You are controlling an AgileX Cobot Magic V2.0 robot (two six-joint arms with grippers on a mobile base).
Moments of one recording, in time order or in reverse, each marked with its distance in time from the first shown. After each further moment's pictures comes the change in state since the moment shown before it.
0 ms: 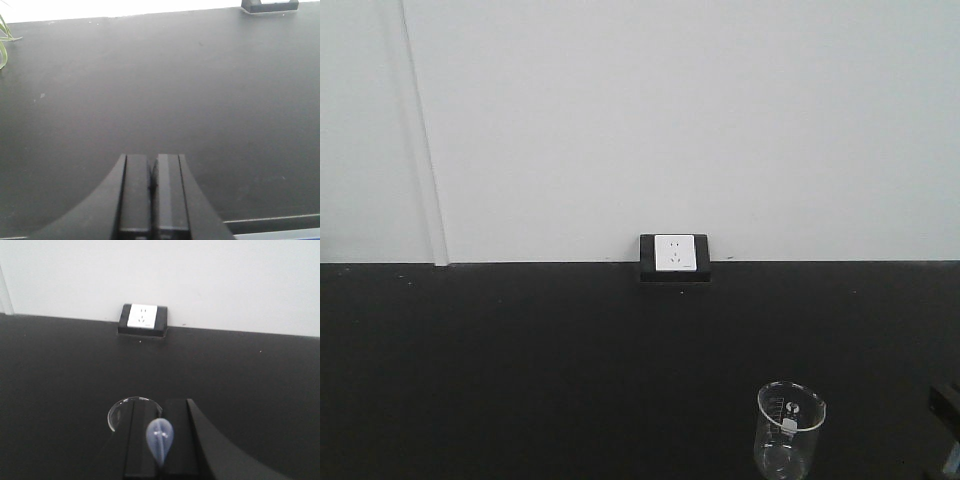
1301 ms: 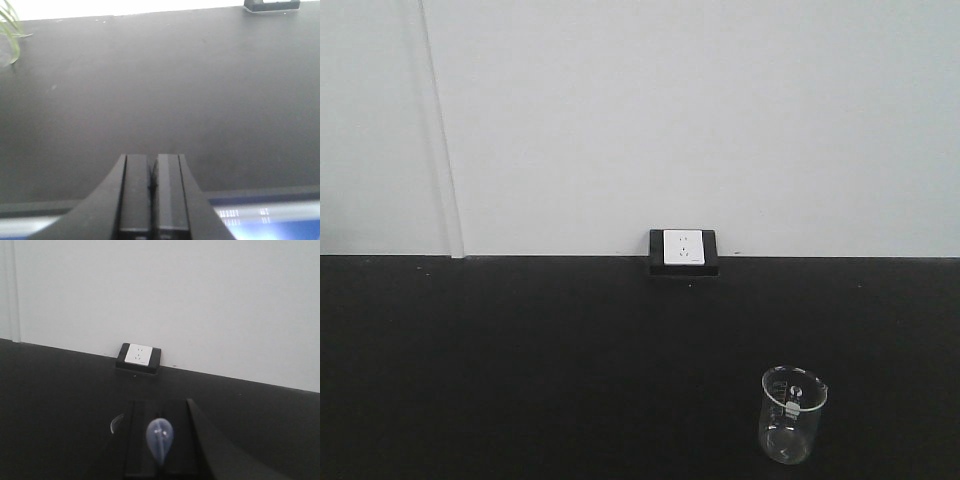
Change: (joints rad) left arm 0.000 0.000 0.000 0.000 0.000 0.000; right arm 0.000 -0.282 0.088 -0.077 0.029 -0.022
